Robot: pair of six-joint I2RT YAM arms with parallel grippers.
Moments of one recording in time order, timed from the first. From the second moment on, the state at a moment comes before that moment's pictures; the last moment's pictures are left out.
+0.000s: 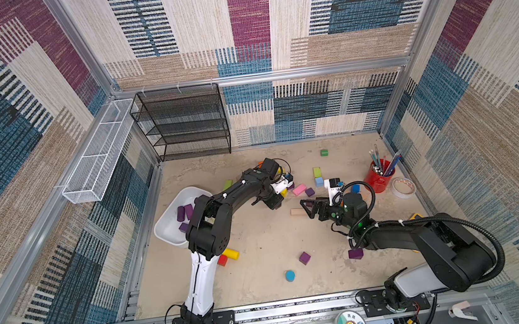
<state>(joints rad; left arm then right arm) -0.58 2.17 1.70 -0.76 0.14 0.39 0.42 1.45 0.38 0.77 -0.28 0.57</state>
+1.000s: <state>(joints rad) -0.50 1.97 1.57 -0.82 -0.07 0.03 0.42 1.38 0.36 0.77 -0.25 0.56</state>
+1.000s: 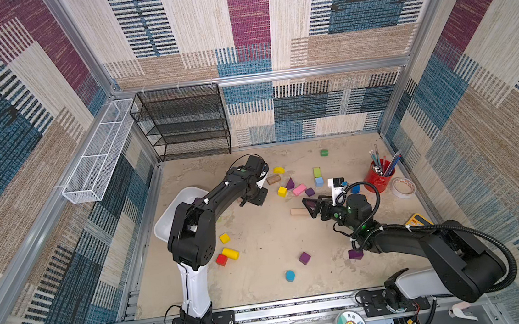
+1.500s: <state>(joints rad) -0.36 1.78 1.46 -0.87 -0.10 -0.04 0.42 1.39 0.36 0.76 -0.25 0.54</state>
